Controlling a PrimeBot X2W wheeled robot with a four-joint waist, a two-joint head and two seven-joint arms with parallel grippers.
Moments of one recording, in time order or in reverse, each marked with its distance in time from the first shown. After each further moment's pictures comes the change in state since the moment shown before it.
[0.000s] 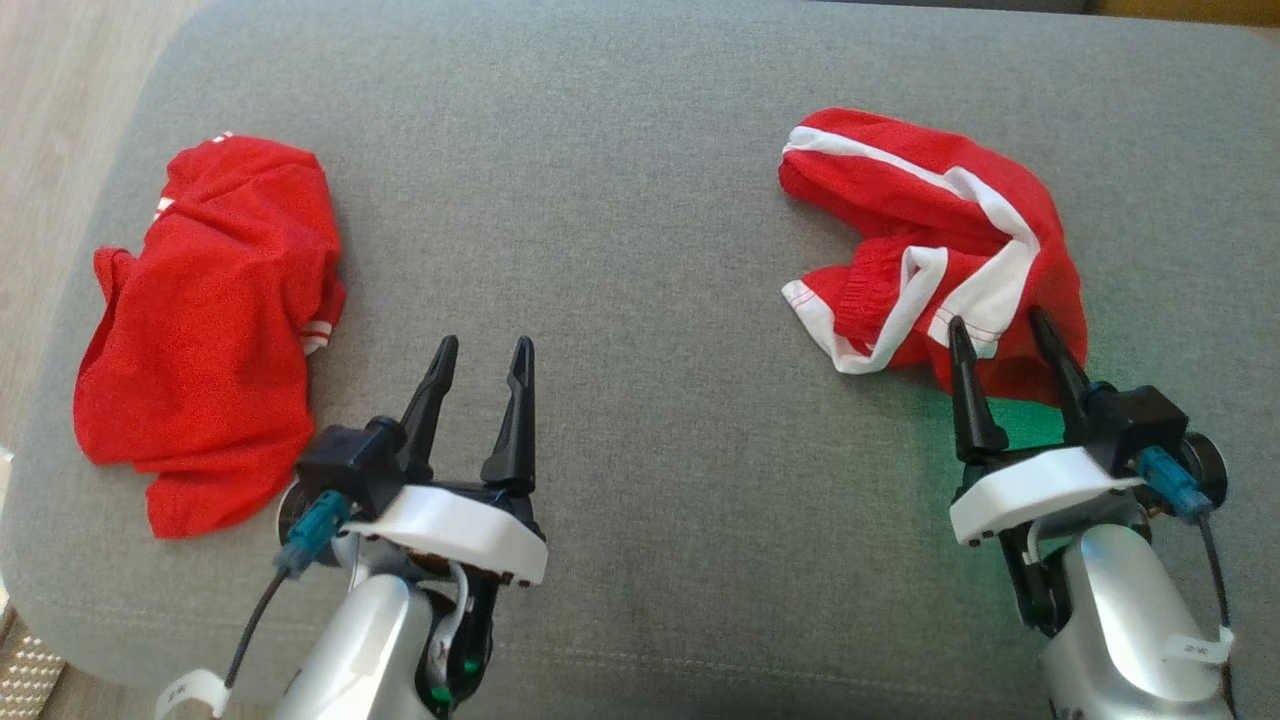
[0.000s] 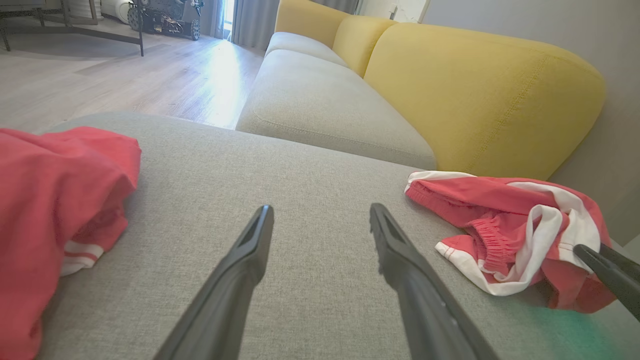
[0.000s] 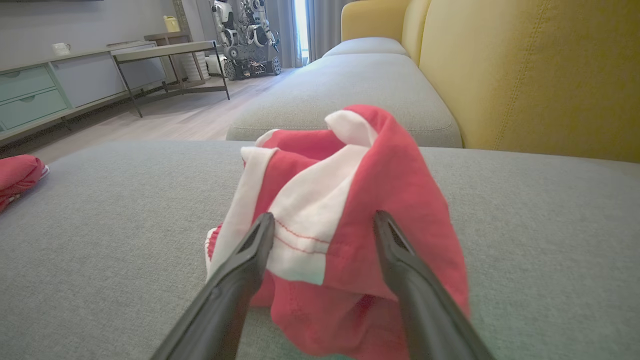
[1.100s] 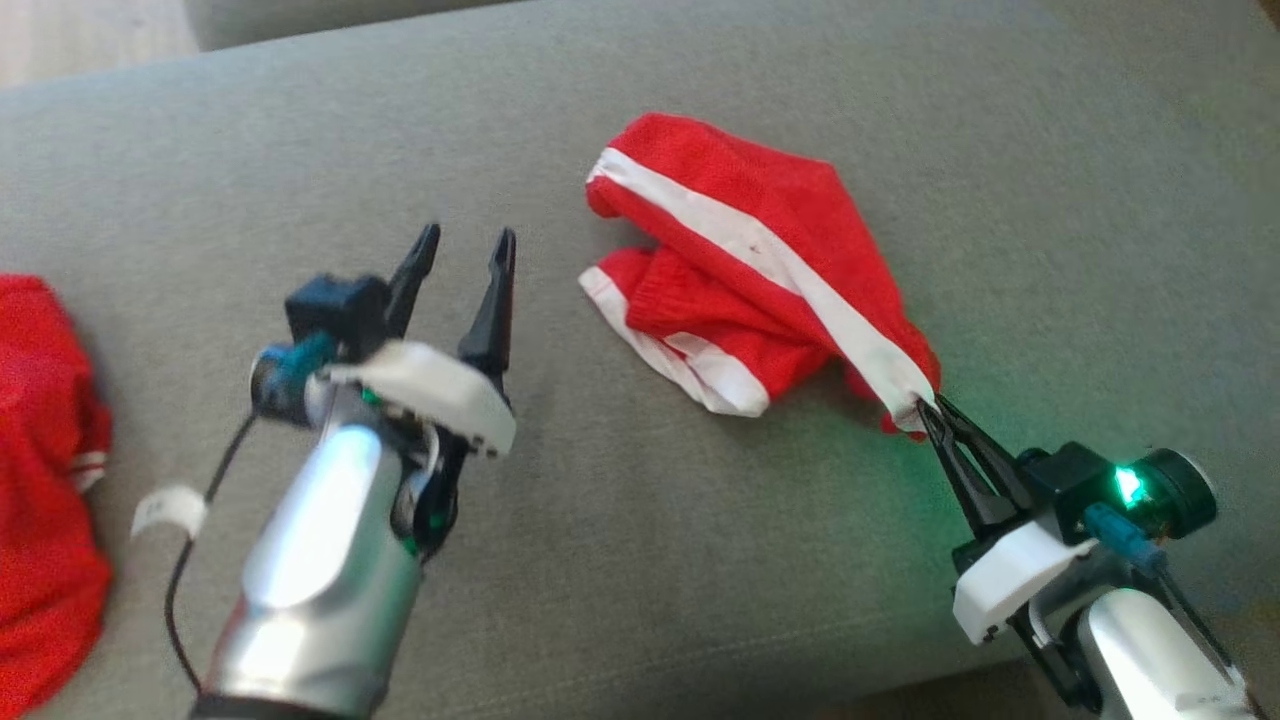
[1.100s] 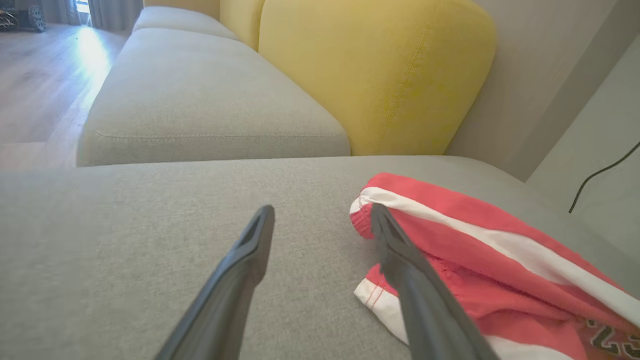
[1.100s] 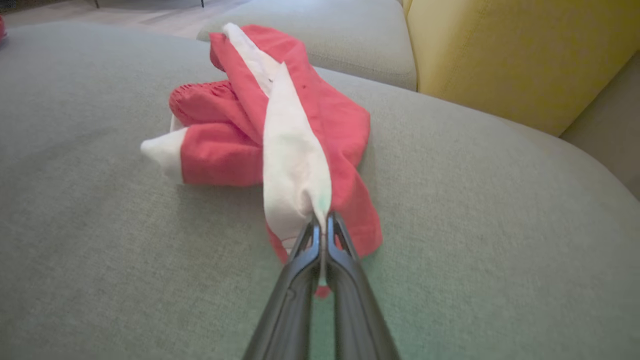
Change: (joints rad) left arm -0.290 -0.006 0.049 0.319 0.037 -0.116 0.017; right arm 0.156 -0.217 0.276 -0.260 0.014 0.000 0.187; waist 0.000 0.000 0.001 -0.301
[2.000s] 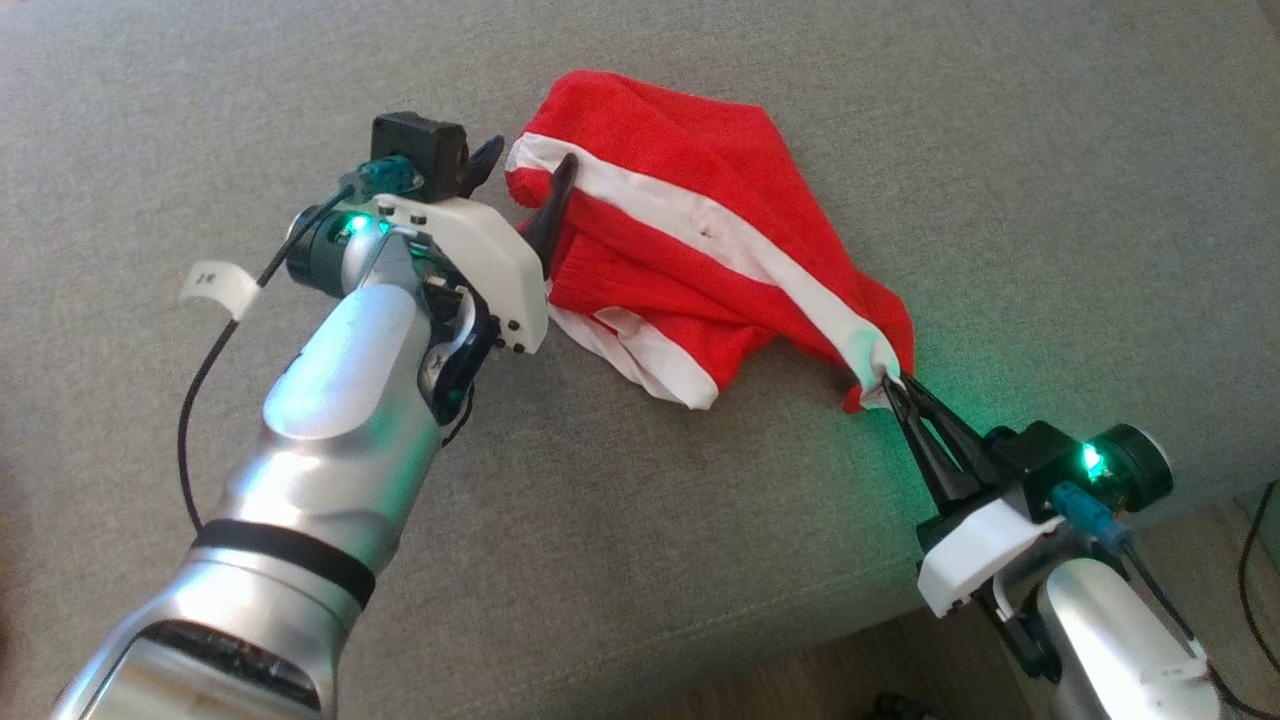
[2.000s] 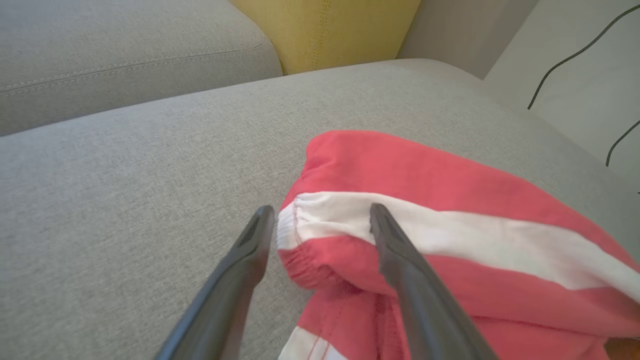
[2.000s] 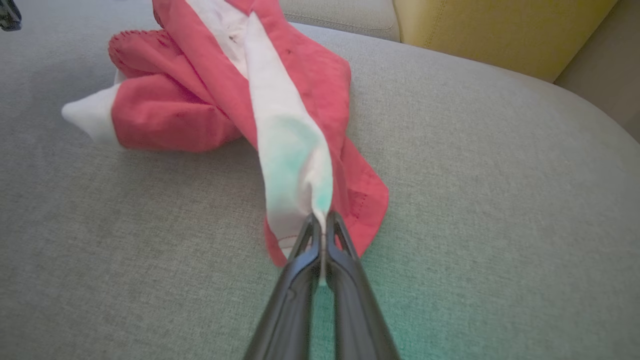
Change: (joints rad) left arm -0.383 -0.010 -0.222 0.368 -0.101 -0.061 0.160; right arm -0.094 0.036 0.051 0.125 0.013 0.000 -0.092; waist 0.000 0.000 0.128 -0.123
